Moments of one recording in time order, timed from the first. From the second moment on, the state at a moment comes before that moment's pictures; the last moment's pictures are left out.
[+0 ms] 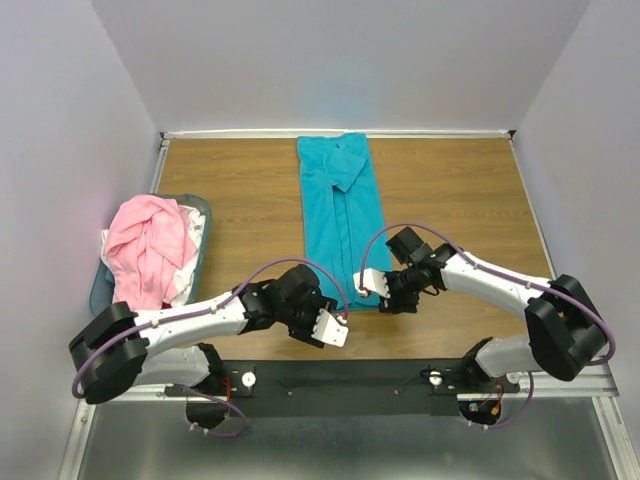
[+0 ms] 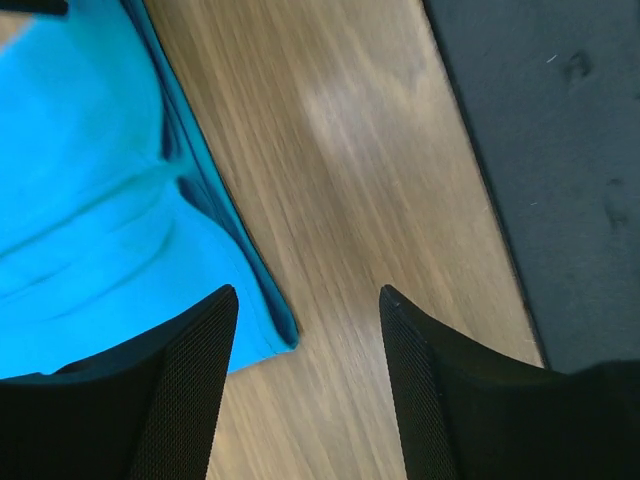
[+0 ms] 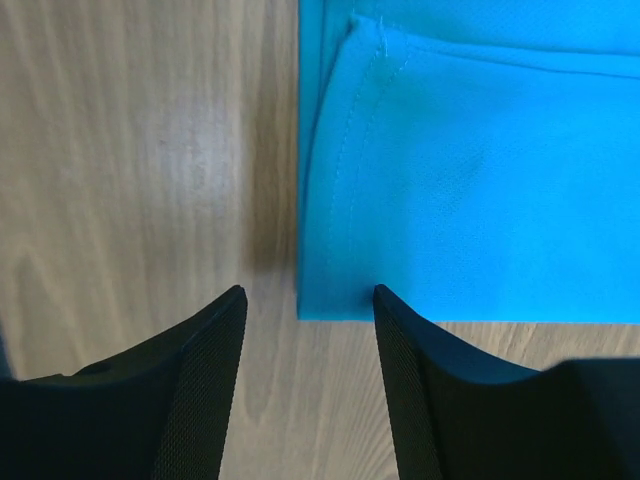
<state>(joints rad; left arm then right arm) -1.02 1.14 0.56 -0.29 0.40 0.87 0.65 1.37 0.75 -0.66 -0.37 -1.00</state>
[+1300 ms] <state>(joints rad) -0.99 1.40 0.60 -0.14 0.21 0.87 0.69 1.38 0.65 -0.41 -0.29 -1.05</state>
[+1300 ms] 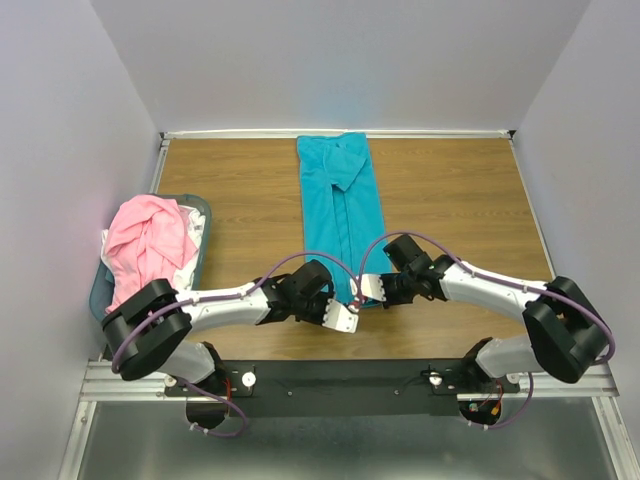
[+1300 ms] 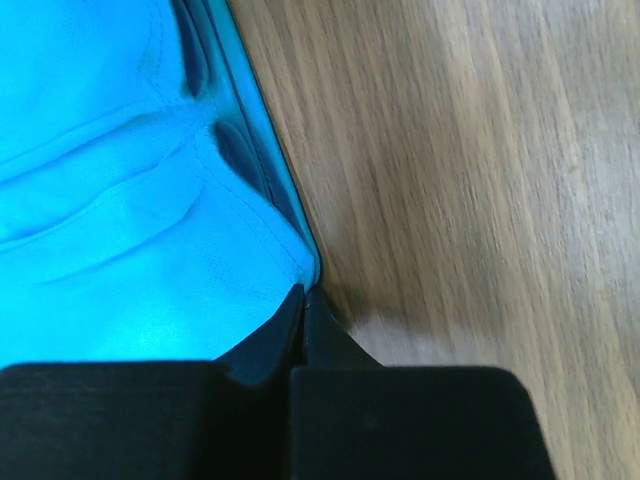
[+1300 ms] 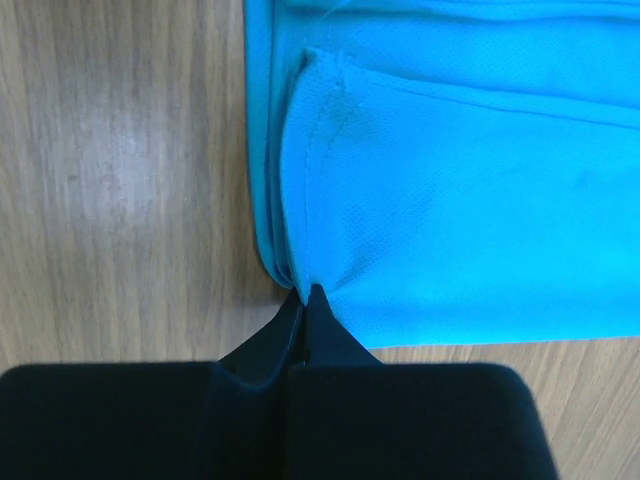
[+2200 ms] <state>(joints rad) -0.73 1.36 0.91 -0.42 0.39 1.01 0.60 1.37 0.89 -0.60 -0.26 -0.98</state>
